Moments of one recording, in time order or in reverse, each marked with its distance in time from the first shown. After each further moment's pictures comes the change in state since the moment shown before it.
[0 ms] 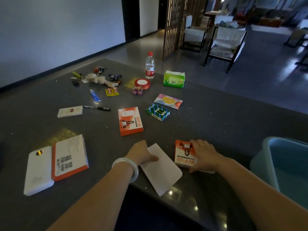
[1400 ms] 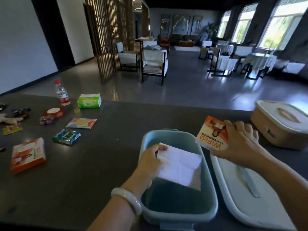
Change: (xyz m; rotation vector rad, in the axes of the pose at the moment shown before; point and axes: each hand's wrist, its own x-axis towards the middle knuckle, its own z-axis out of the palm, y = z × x) left_hand -0.183 0.295 0.160 -0.608 -0.172 0.520; right_hand -0.318 0.287 -0.070 -0.028 0.621 0.597
